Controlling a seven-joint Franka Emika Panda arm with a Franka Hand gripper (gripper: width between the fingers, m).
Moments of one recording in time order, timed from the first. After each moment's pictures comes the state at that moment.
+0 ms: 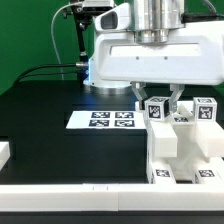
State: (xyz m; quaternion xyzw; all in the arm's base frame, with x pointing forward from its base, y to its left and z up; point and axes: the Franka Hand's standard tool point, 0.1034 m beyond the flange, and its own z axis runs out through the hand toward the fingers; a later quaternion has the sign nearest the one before) arm 0.591 0.047 0.112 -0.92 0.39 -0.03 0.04
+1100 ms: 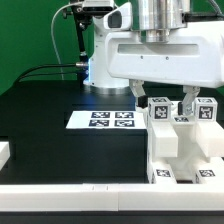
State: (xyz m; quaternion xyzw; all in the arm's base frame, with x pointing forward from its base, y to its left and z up) arm 0.595 0.051 0.113 -0.93 0.36 -0.02 0.04
